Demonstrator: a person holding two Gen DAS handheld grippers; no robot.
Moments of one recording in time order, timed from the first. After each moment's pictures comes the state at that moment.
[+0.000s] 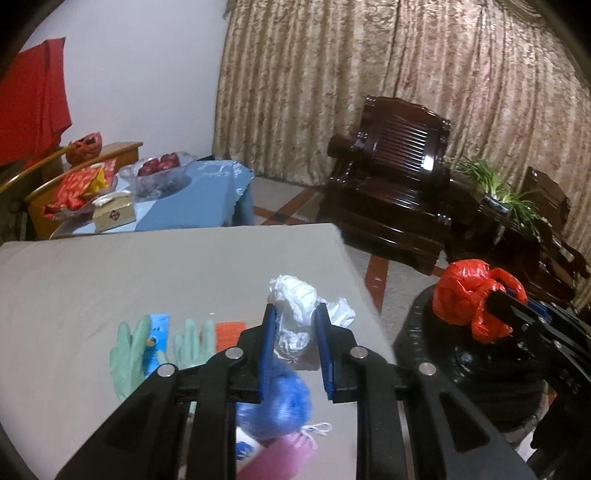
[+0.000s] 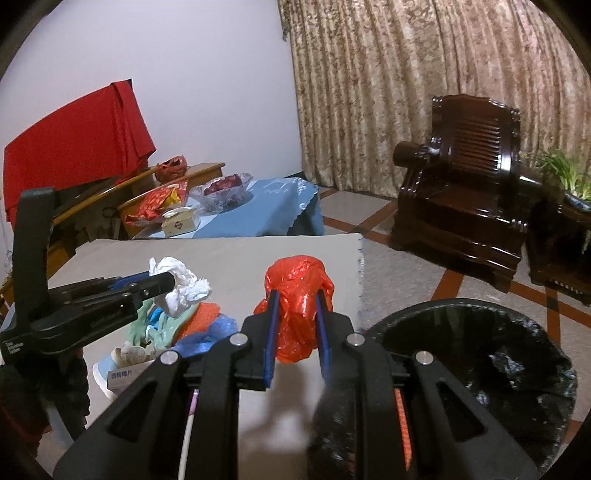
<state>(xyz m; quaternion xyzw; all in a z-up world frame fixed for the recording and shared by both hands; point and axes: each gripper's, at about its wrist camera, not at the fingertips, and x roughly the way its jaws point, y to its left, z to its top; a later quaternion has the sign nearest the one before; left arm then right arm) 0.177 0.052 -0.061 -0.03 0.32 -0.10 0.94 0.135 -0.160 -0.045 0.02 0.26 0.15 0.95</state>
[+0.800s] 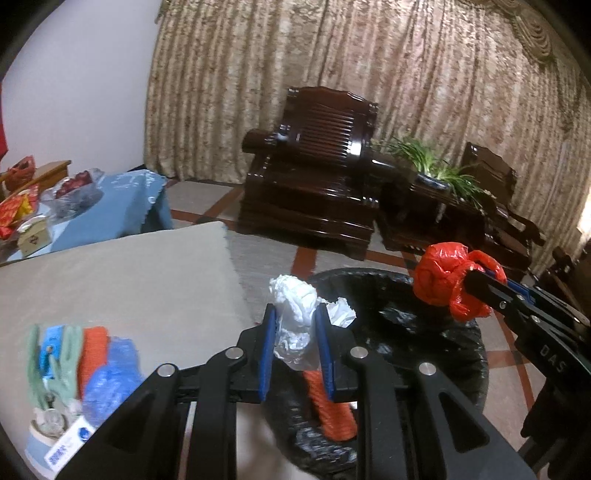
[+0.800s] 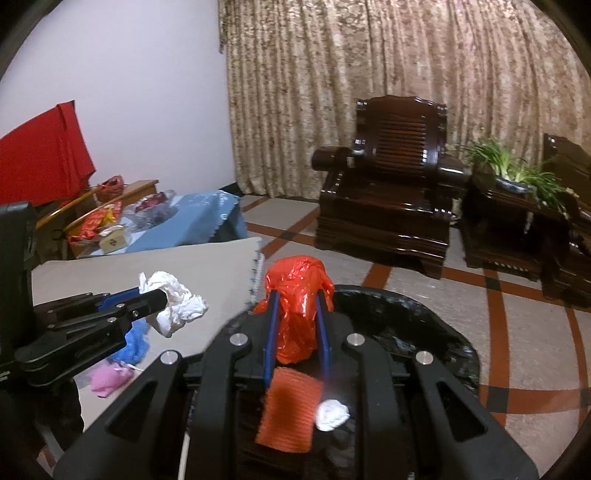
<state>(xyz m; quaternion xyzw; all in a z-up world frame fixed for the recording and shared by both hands) 0.157 -0.095 -0.061 -0.01 0.31 -0.23 0.92 0.089 -0.287 -0.041 0.04 0.26 0.02 0.97</state>
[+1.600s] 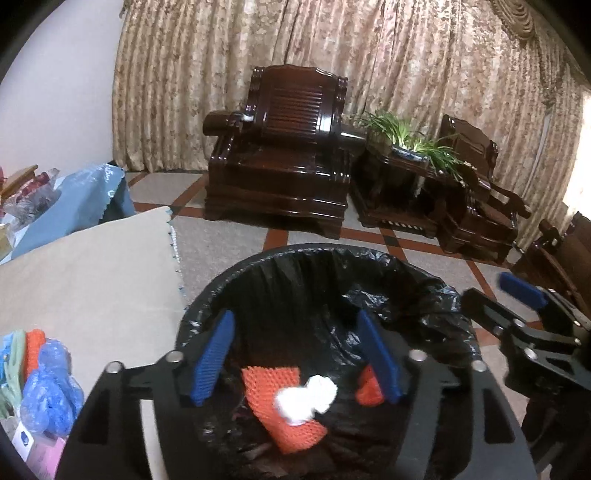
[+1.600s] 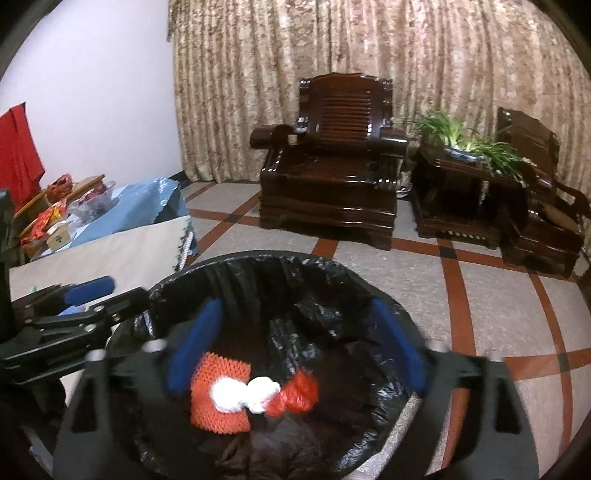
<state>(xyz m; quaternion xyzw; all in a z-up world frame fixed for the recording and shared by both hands) 0.167 -0.160 -0.096 0.02 0.33 -0.26 0.91 0.083 -0.351 -0.088 0.05 0.29 -0.08 0.95</state>
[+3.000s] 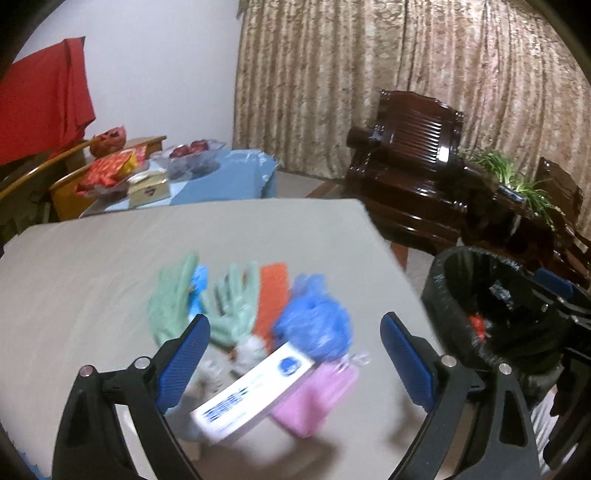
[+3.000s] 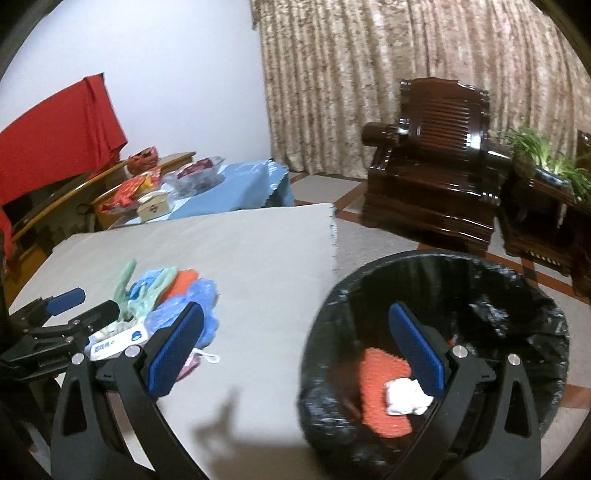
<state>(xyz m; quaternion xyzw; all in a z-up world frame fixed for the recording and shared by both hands) 0.115 0.093 -0.102 -0.02 0.32 -0.06 0.94 0.100 -0.148 -0.079 0.03 0.29 0.09 0.95</state>
